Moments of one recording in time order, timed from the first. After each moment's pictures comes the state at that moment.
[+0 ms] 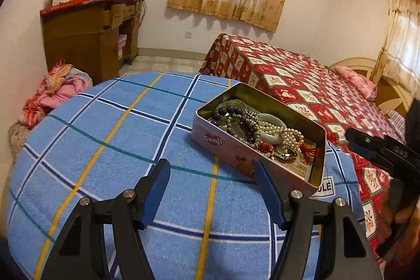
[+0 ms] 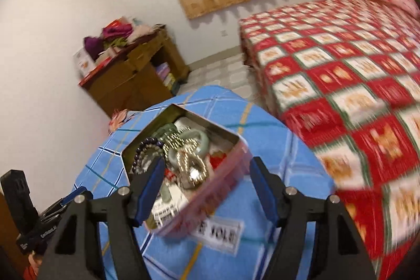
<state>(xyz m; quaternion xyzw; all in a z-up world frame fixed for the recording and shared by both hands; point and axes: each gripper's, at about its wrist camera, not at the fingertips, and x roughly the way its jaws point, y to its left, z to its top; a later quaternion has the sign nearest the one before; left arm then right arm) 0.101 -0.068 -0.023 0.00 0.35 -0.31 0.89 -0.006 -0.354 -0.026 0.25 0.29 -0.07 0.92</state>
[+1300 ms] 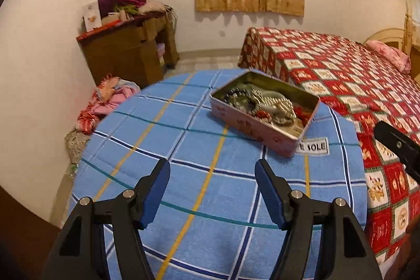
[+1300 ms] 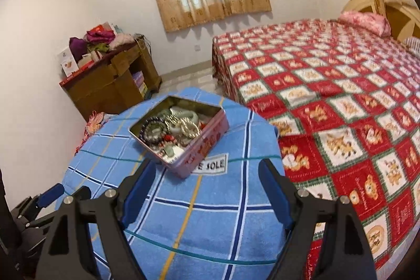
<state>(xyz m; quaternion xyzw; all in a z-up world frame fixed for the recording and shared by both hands) -0.011 -0.076 0.023 0.09 0.34 -0.18 0.92 -0.104 -0.272 0.025 0.18 0.26 -0.17 0.93</state>
